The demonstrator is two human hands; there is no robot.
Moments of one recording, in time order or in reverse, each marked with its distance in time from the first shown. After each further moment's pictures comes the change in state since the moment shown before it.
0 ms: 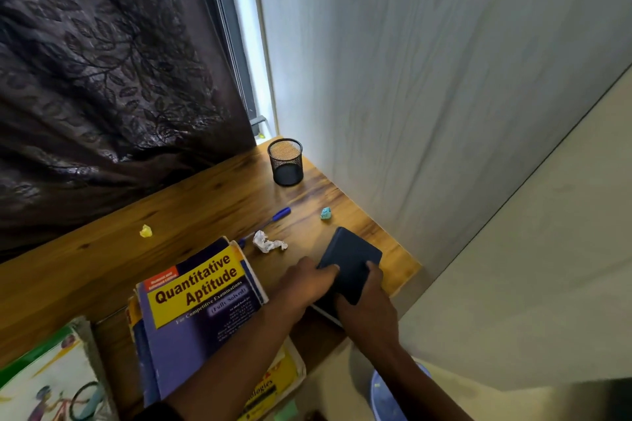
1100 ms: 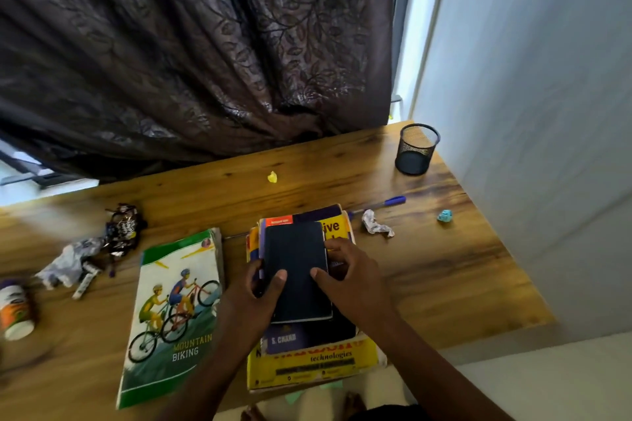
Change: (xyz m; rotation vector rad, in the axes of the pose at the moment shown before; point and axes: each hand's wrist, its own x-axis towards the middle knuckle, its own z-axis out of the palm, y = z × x) left_hand -0.127 -0.168 -0.093 -0.297 0.728 -0.088; right_hand -0.016 -0.099 0.098 0.162 -0.514 -0.463
